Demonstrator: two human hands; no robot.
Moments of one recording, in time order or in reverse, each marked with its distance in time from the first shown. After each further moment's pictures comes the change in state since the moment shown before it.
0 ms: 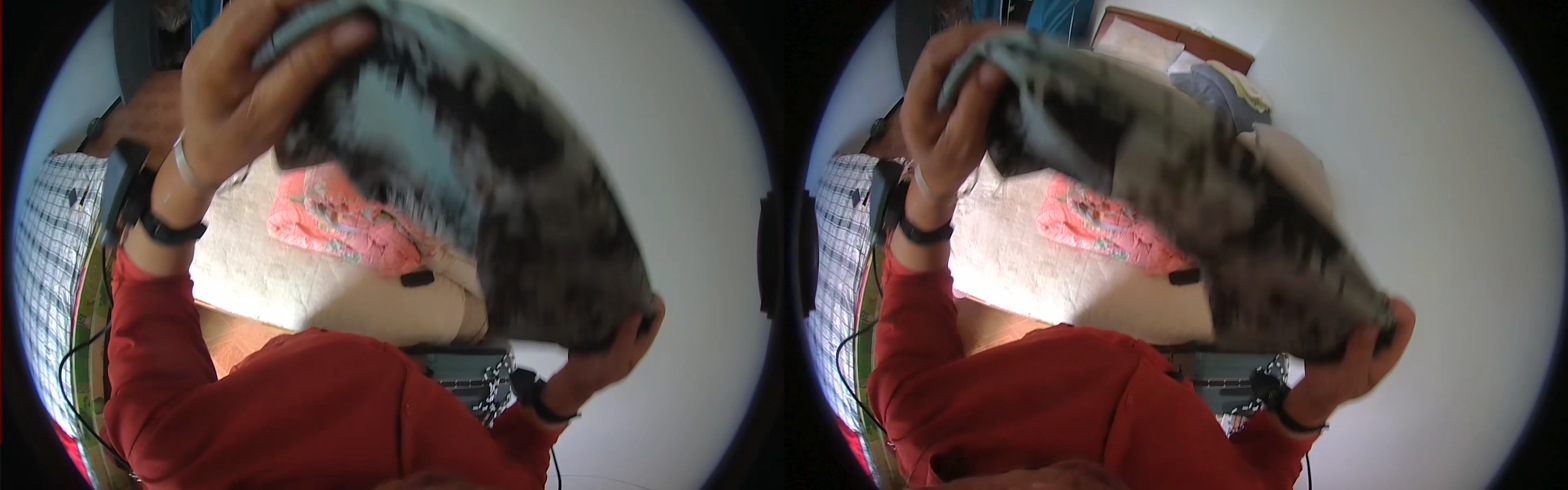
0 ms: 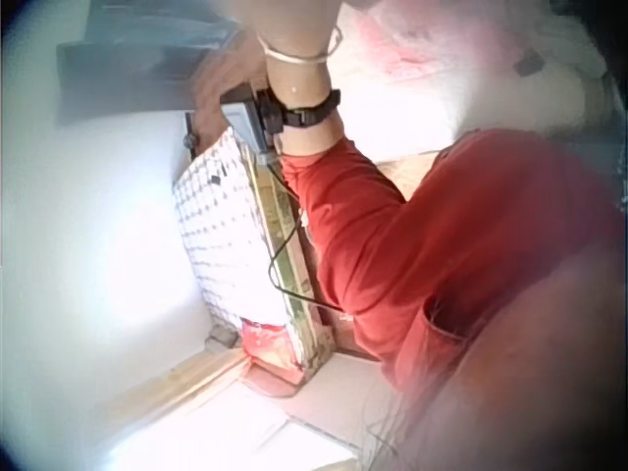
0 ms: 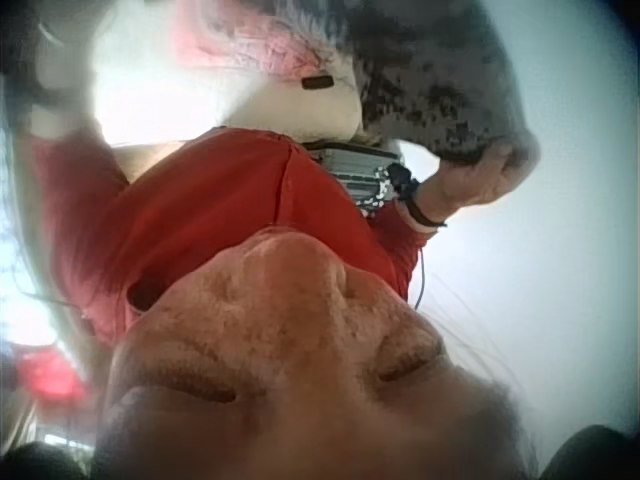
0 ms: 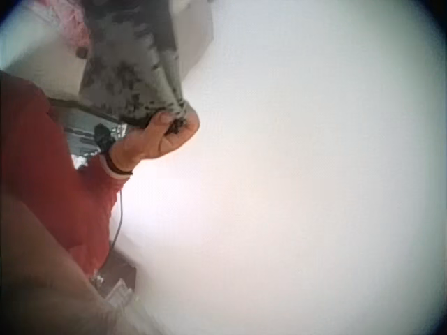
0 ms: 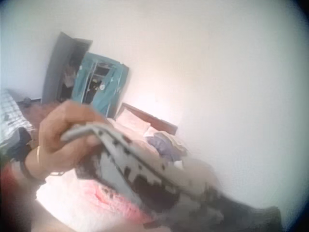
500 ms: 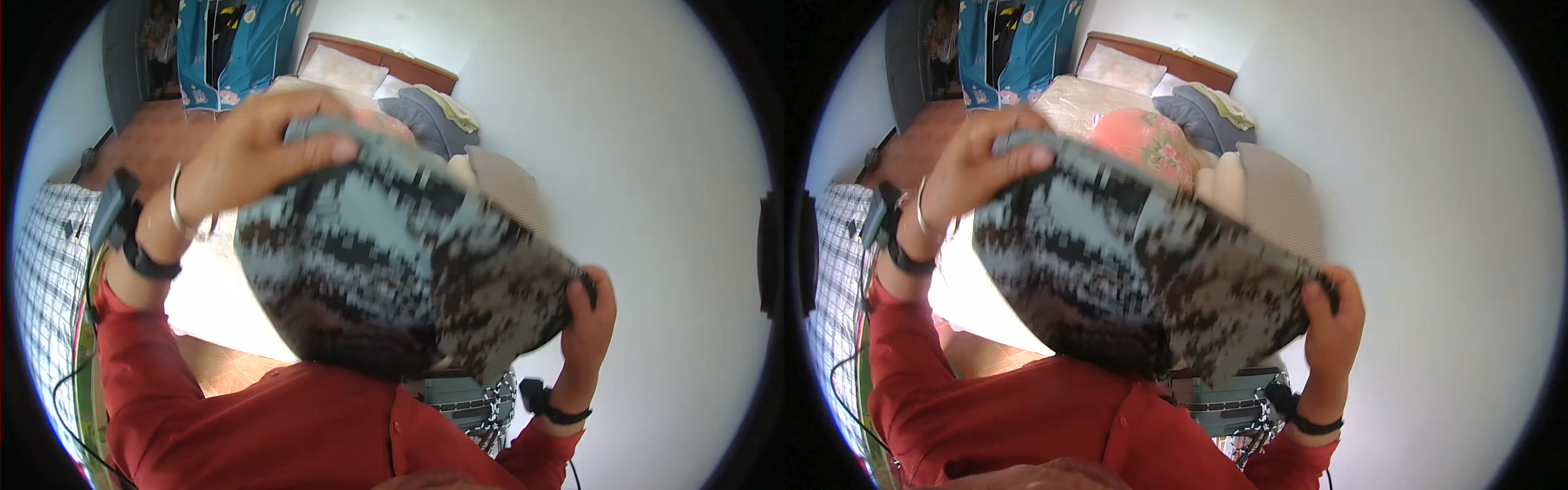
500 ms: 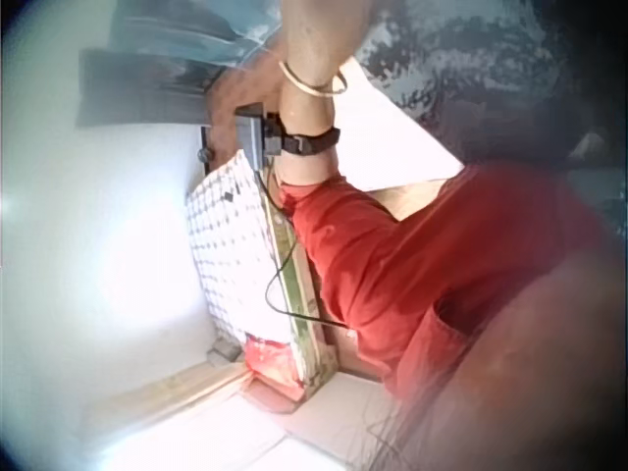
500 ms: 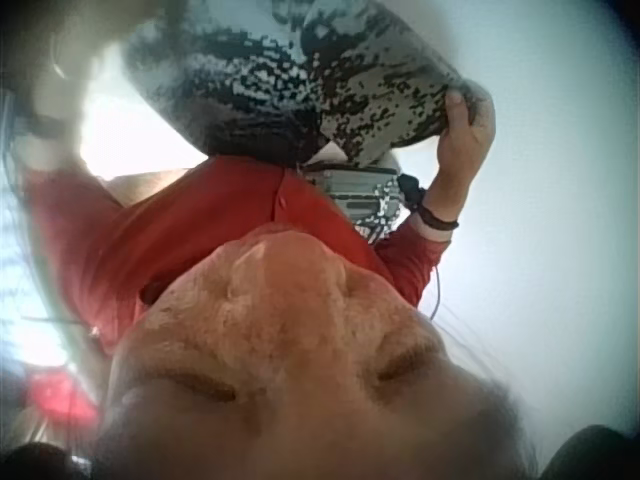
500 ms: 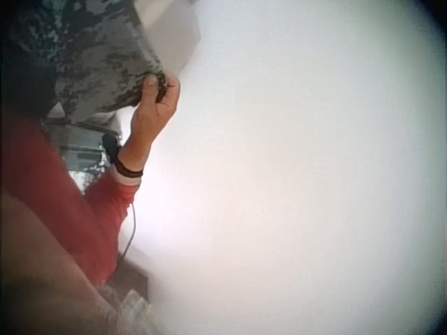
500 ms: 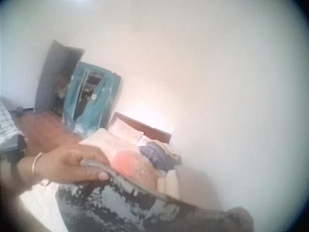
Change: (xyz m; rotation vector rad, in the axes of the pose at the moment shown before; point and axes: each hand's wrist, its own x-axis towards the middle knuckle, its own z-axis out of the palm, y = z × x) left_hand 0.000 -0.042 0.026 -0.046 -0.481 -0.267; right_hand 0.039 0.063 -0.013 -0.391 -0.353 0.318
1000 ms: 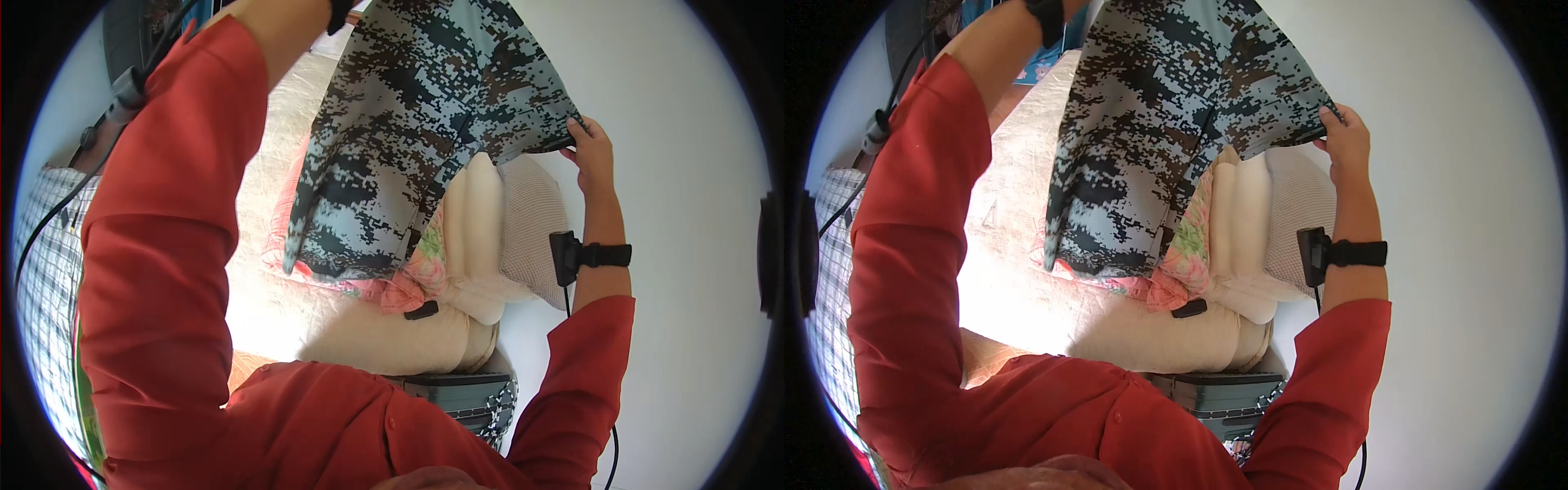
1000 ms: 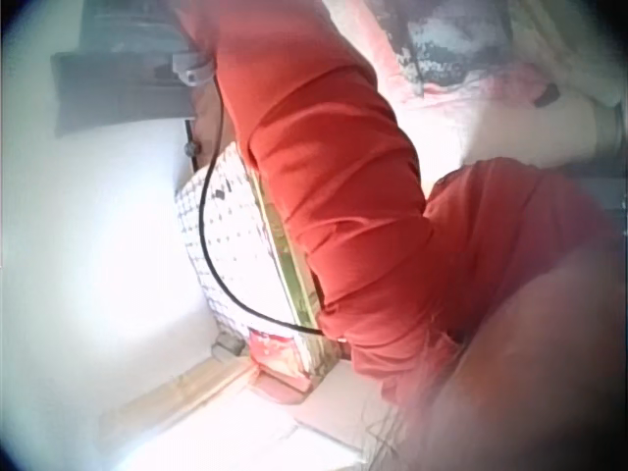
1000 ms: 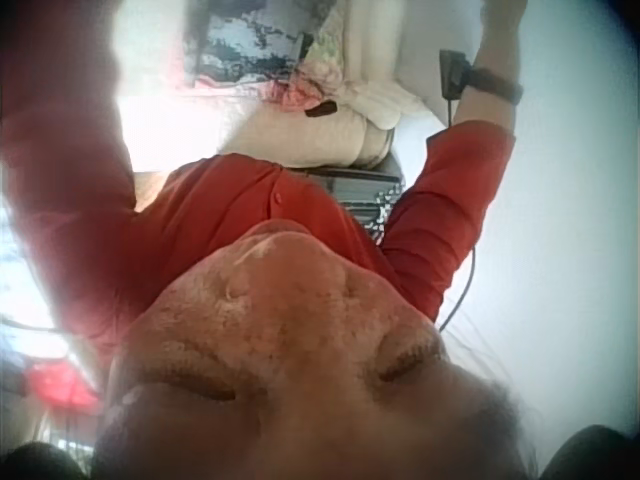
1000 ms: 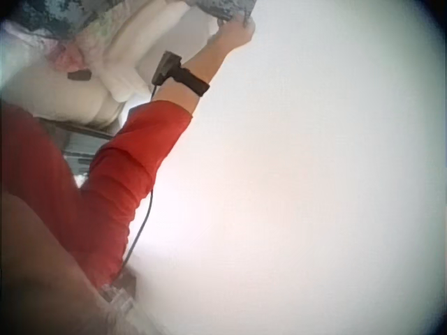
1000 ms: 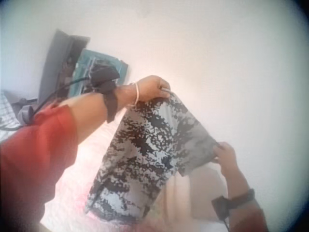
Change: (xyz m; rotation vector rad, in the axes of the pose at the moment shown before) left_hand 0.174 -0.062 -0.017 0.419 0.090 0.116; right_hand 0.173 0.032 0.062 0.164 -0.060 0.081
